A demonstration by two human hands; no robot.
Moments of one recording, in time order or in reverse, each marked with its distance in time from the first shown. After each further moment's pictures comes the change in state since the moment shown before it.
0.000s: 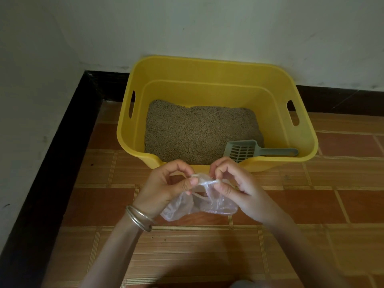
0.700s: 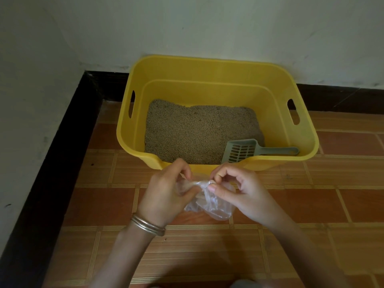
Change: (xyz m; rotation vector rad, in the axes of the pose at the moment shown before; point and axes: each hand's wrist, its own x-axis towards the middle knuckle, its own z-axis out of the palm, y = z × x) left_hand -0.006 -0.005 0.007 0.801 0.188 0.278; right_hand -0.004 -0.008 0.004 -0.015 0.103 0.073
